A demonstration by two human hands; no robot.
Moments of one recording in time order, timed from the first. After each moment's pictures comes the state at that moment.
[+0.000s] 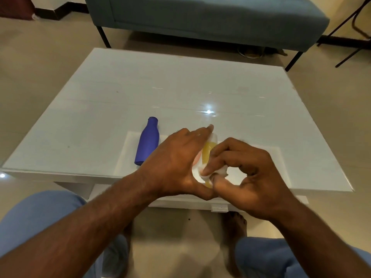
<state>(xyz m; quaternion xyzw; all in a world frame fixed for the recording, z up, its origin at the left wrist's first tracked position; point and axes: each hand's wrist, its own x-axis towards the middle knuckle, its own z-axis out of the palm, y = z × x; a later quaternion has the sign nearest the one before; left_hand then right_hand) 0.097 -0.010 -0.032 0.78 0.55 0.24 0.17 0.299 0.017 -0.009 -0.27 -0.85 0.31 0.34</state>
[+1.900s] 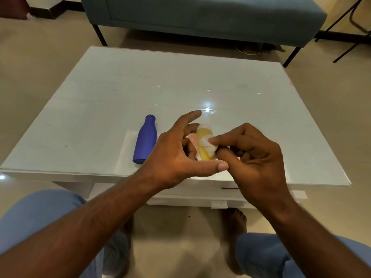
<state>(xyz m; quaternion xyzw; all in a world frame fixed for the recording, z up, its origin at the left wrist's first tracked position) 0.107 -0.012 -0.028 0.58 0.53 0.45 0.42 0.293 0.016 -0.015 -0.37 -0.75 0.30 0.45</state>
